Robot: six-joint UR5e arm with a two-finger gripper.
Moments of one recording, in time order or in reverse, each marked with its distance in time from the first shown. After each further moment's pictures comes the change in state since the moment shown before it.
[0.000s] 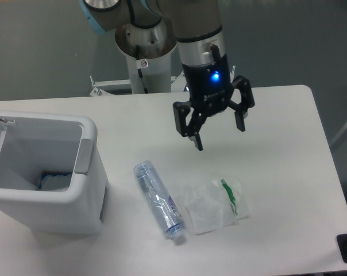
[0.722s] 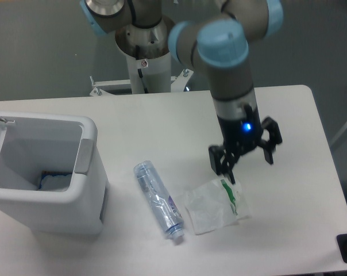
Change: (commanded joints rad) arm 0.034 -0.252 -0.008 0.189 0.077 0.037
